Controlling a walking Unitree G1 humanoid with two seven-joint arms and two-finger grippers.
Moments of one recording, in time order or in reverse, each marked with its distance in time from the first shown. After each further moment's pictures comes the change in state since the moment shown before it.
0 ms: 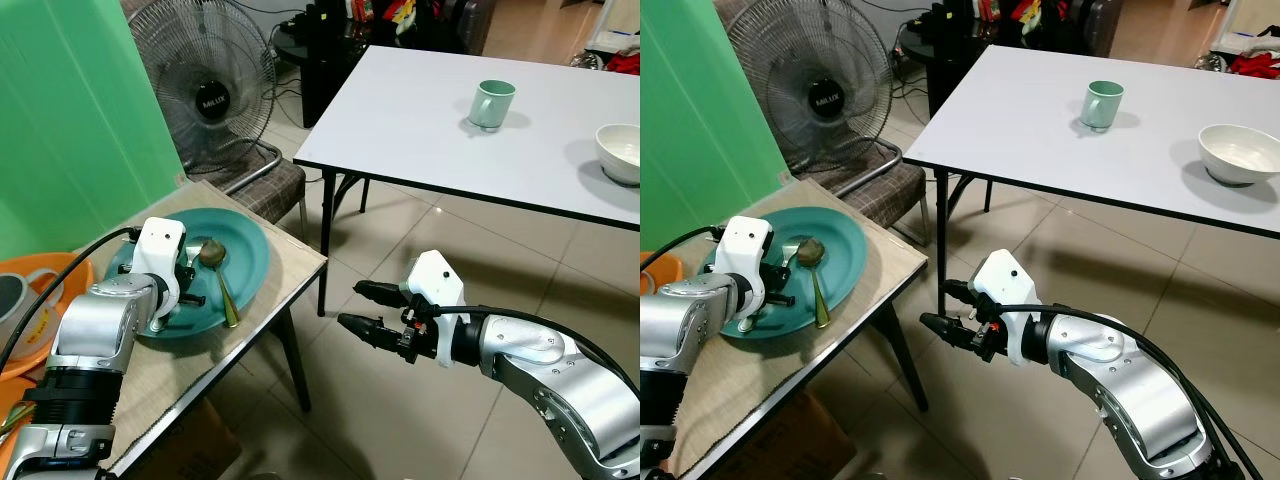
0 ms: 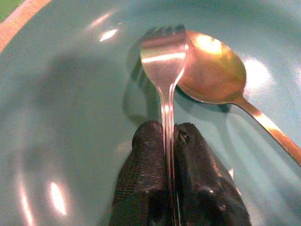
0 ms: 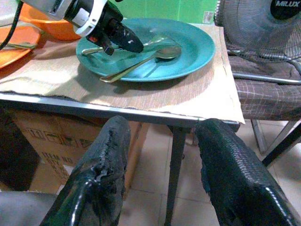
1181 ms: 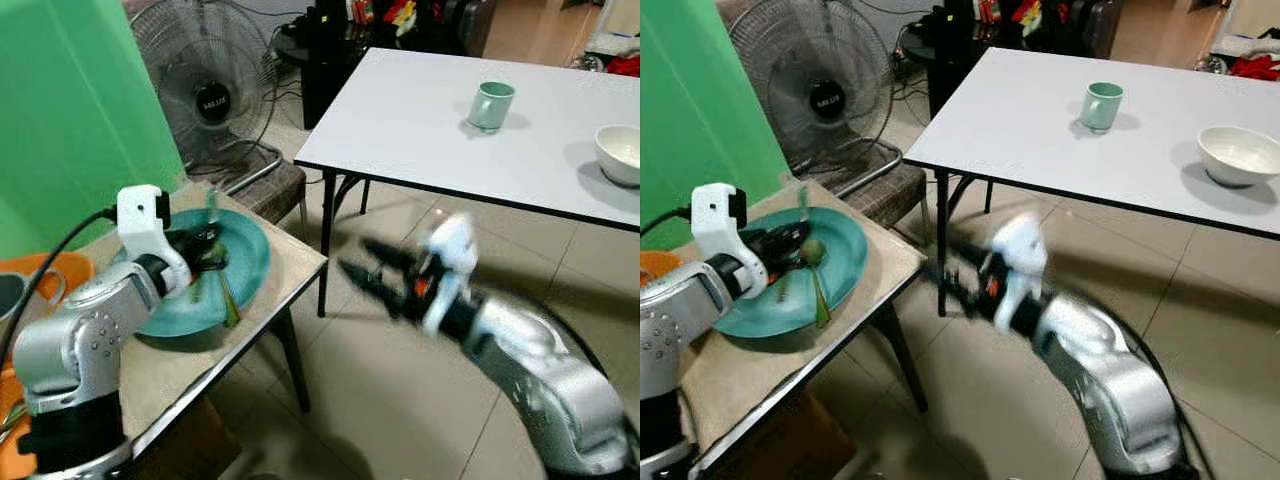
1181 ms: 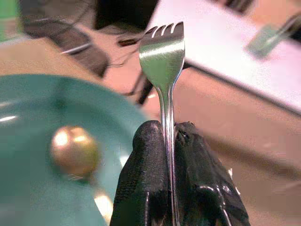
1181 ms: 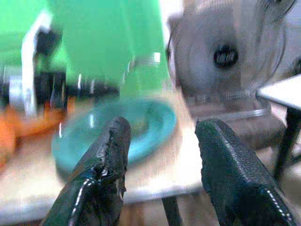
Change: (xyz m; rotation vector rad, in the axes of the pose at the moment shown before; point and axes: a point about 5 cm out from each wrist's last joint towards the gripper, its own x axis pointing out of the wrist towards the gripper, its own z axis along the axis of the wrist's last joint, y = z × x) left arm -0.052 -0.032 0.041 -0.395 -0.387 -0.360; right arm 0.010 -0.013 0.032 0.228 -0.356 -0.191
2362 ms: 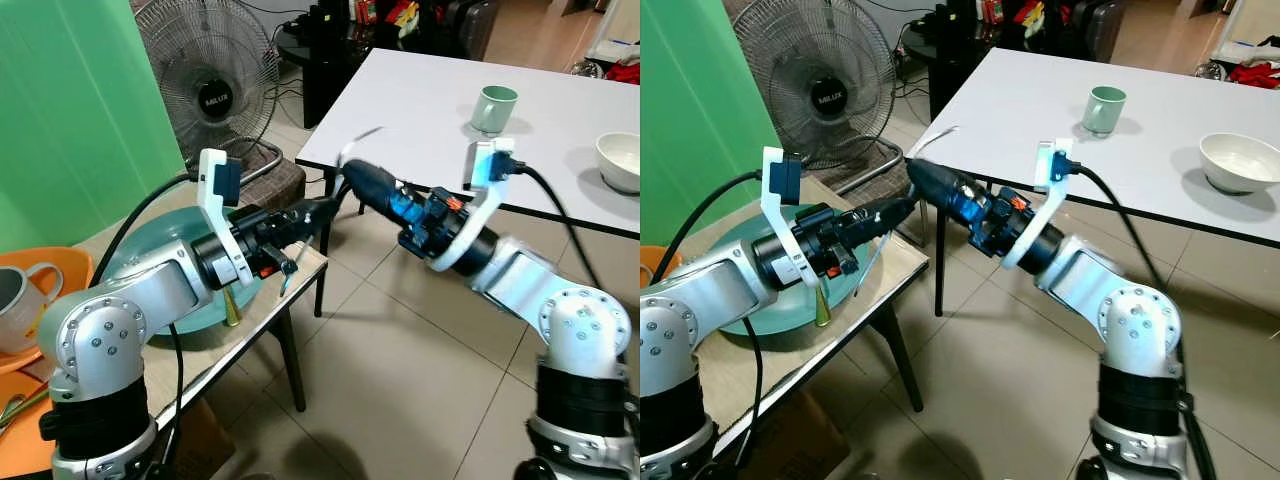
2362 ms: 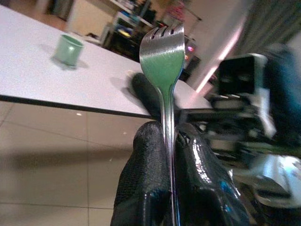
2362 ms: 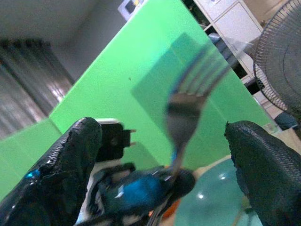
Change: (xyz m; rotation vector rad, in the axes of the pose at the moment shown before) left arm -0.012 -0.093 0.014 -0.027 0.002 -0.762; right arm 0.018 -0.019 0.046 0.592 -0.171 0.309
